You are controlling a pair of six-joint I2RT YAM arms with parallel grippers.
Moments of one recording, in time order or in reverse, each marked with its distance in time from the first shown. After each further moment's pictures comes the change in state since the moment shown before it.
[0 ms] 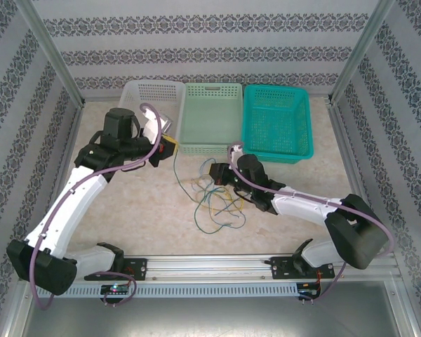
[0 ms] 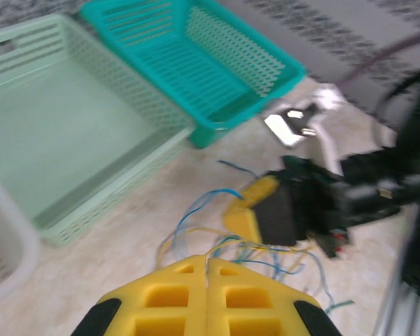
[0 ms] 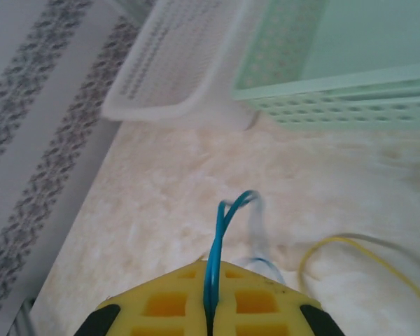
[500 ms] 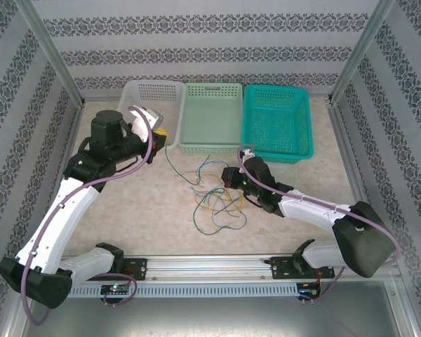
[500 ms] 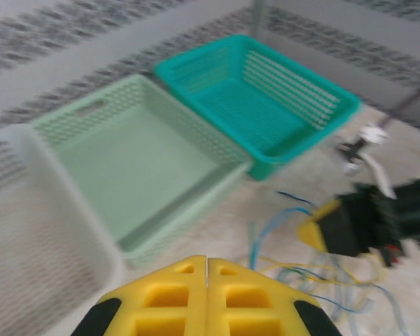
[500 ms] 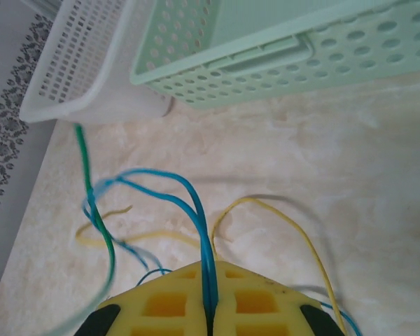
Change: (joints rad) left arm 0.000 -0.092 -0.011 0.062 -0.073 0.068; right arm -0.068 -0.068 -0.063 -0.158 0.090 0.051
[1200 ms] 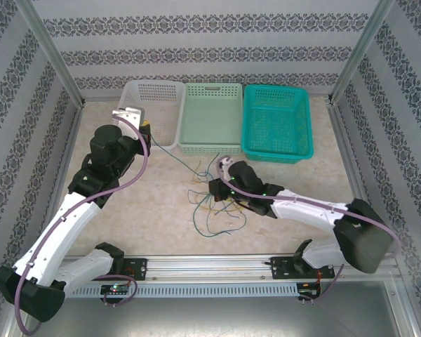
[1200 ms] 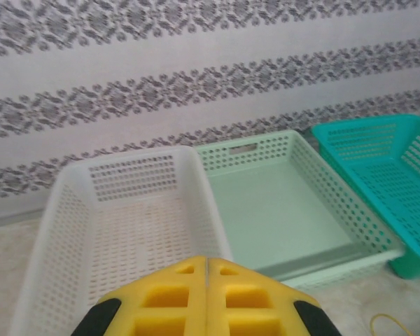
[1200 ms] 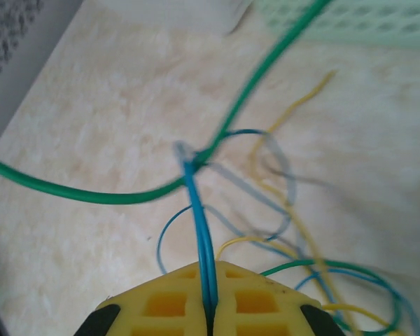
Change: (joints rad) left arm -0.053 -0.124 -0.186 0.306 -0.597 -0.163; right arm 0.127 -0.010 0.063 -0.151 -0.029 -0.216
